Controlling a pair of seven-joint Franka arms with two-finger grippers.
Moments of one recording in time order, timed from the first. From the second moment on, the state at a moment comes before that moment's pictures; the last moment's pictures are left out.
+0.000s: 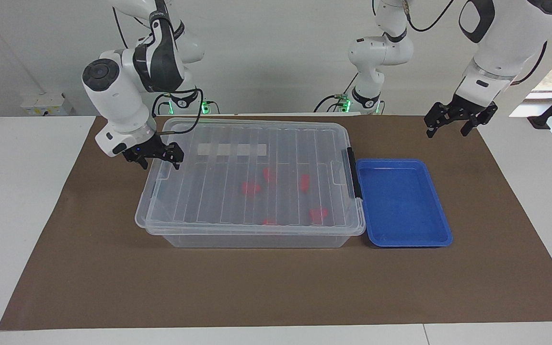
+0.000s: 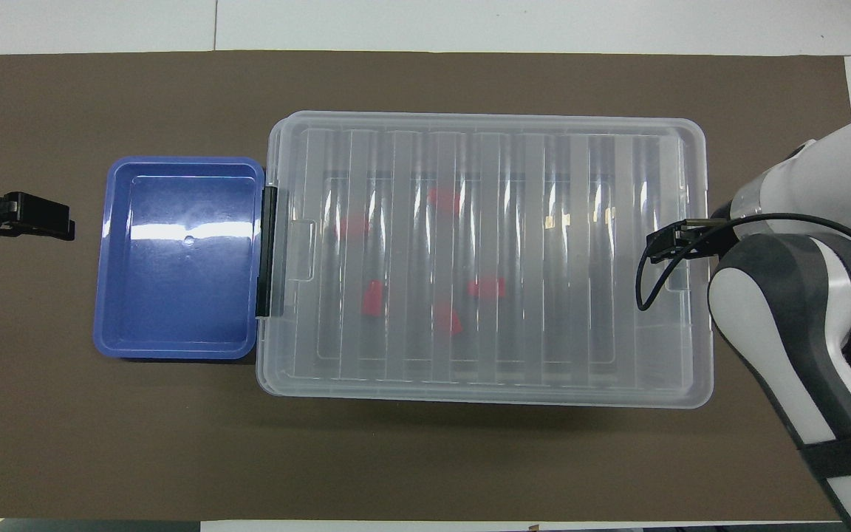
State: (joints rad) left arm -0.04 -0.04 -0.04 -1.65 0.01 1.61 -0.04; right arm 0.10 0.01 -0.02 -1.96 0.02 1.87 0.13
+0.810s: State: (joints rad) left arm -0.04 -0.04 -0.04 -1.65 0.01 1.60 -0.04; right arm -0.03 -0.03 -0.02 -2.02 -0.02 1.91 -0.01
